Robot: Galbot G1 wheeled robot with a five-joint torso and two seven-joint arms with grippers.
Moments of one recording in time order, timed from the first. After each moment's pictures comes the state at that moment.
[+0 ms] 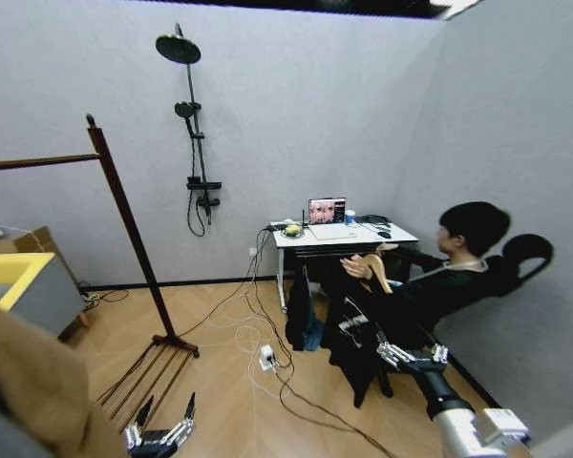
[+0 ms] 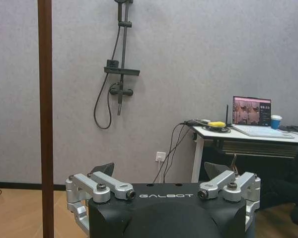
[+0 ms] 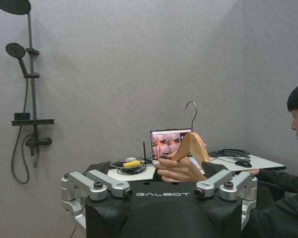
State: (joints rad) left arm 1.86 -1.52 -0.65 -2.22 -0.22 -0.12 0.14; right arm -1.71 1.23 0.79 2.44 0.47 -0.10 0.21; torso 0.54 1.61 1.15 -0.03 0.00
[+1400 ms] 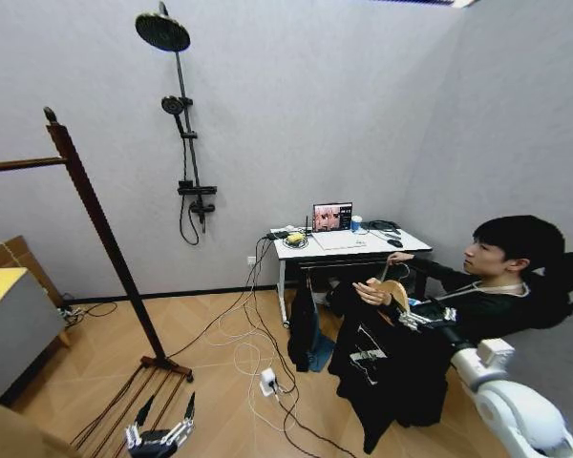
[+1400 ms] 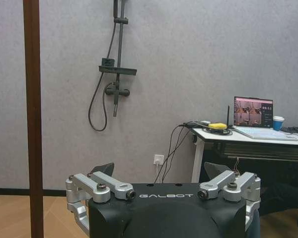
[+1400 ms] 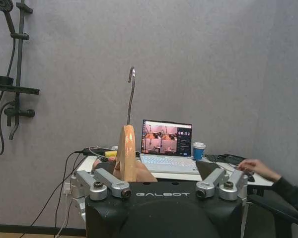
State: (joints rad) left arm 1.86 -1.52 -0.65 -2.22 -0.22 -0.12 0.14; right arm -1.32 0.96 0.91 1.92 0.57 -0.16 -0.10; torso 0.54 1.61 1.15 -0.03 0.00
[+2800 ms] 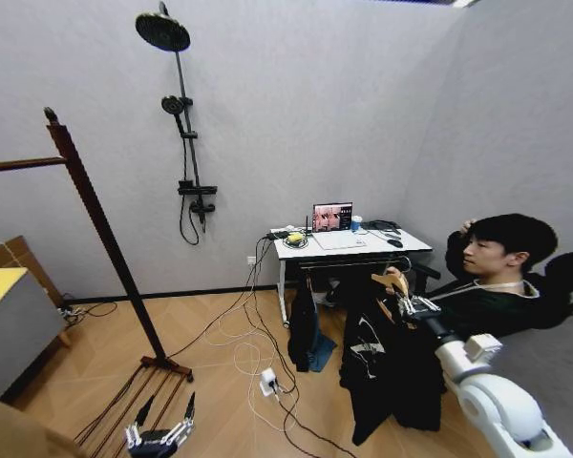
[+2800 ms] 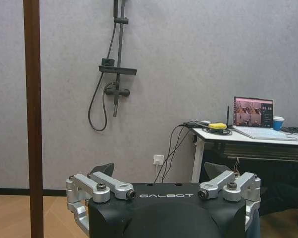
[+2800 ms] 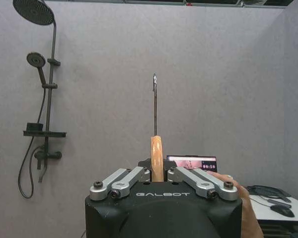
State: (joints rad) left arm 1.86 -1.52 -0.65 -2.22 -0.22 -0.12 0.14; right arm -1.39 0.97 0.89 2.14 0.67 -0.11 -0.01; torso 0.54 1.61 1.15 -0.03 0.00
